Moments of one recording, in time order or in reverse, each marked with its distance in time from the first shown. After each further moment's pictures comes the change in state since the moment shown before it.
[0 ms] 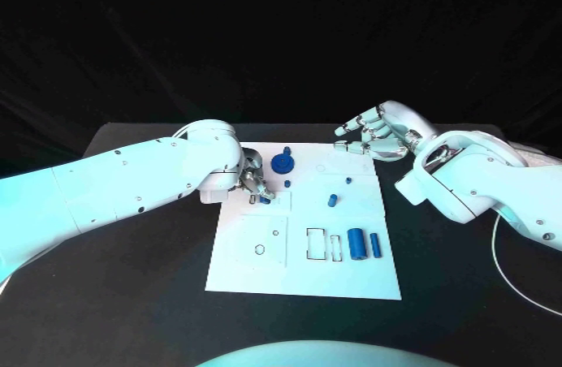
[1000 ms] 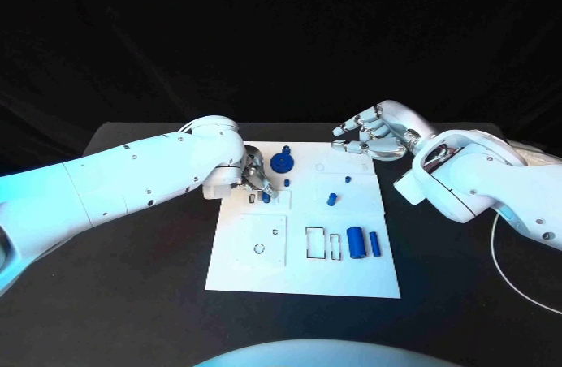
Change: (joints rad) left arm 0.005 0.044 -0.006 -0.073 0.019 0.021 0.000; left_hand -0.163 -0.006 -0.039 -0.100 -0.104 0.038 -0.029 0.016 0.005 0.016 -0.006 0.021 0.014 0.000 0.000 0.000 0.000 0.000 0.000 0.000 0.000 0.000; right arm 0.000 -0.002 0.000 0.008 0.000 0.006 0.001; right_hand -0.008 0.007 -0.011 0.017 0.000 0.000 0.000 0.000 0.000 -0.014 -0.003 -0.023 -0.017 0.000 0.000 -0.020 0.000 0.000 -0.013 0.002 -0.019 -0.030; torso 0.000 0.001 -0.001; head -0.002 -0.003
